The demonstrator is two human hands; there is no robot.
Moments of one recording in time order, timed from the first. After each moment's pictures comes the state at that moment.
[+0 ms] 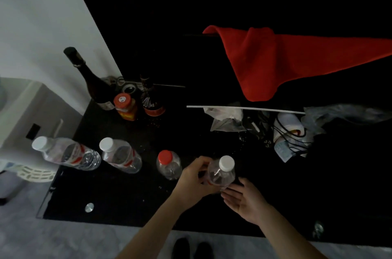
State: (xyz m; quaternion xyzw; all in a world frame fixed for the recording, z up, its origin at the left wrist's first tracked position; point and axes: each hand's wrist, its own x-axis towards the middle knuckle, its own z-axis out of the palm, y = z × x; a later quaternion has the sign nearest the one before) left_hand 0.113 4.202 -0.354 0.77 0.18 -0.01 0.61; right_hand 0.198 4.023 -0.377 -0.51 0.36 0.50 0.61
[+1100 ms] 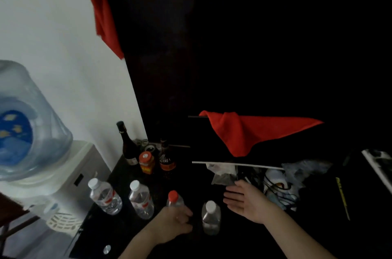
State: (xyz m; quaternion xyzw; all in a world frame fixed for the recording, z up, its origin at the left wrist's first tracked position) left_hand 0.052 4.238 -0.225 0.87 0.20 -0.15 0.43; right_hand 0.241 4.029 -0.189 -0.59 0.14 0.49 0.63
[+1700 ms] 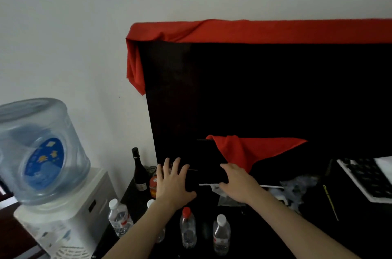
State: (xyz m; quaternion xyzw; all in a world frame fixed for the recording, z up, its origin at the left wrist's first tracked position) left_hand 0.066 4.250 -0.078 0.98 0.22 0.01 0.03; right_hand 0.177 4.066 -0.051 -0.92 -0.35 0.11 0.17
